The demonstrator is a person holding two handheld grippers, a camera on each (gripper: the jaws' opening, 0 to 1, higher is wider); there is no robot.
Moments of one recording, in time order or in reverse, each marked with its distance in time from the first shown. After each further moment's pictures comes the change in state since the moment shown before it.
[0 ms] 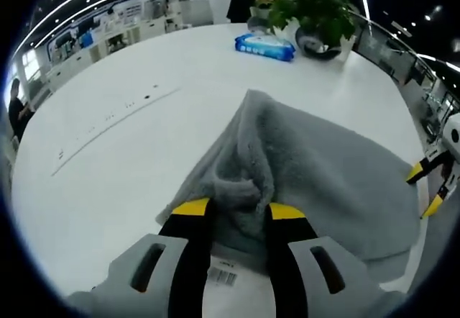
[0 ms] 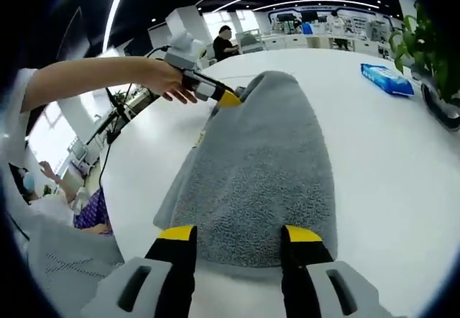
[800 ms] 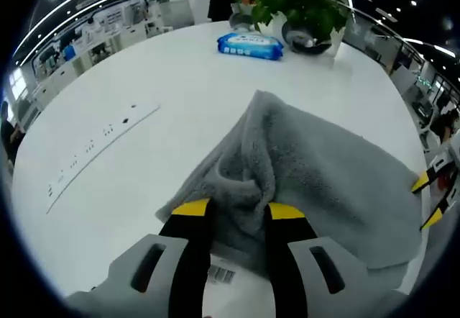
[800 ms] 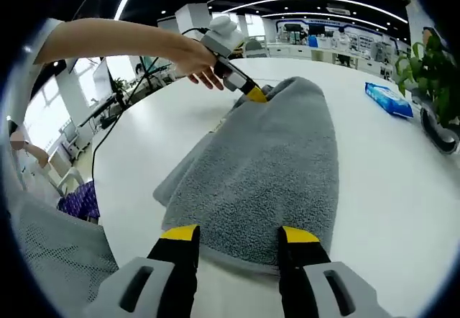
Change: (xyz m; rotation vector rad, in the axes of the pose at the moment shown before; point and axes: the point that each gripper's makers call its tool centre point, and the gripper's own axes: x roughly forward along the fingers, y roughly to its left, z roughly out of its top) left arm 0.019 -0.001 0.017 0.073 0.007 -0.044; right arm 0.005 0.019 -0.009 -0.139 -0.030 -0.091
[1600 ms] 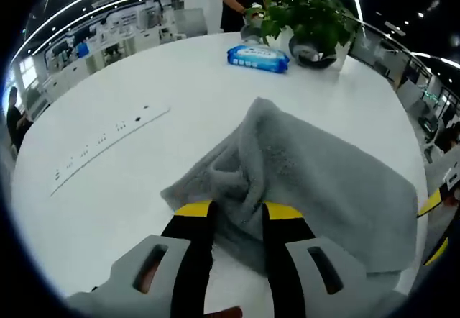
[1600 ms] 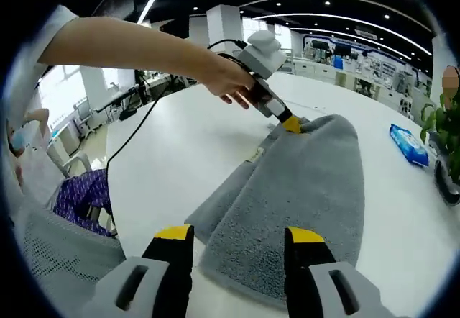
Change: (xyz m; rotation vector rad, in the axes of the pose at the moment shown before) left arm -0.022 -0.008 0.000 -0.065 -0.065 0.030; right arm 0.009 0.048 0.050 -0.158 -0.032 0.062
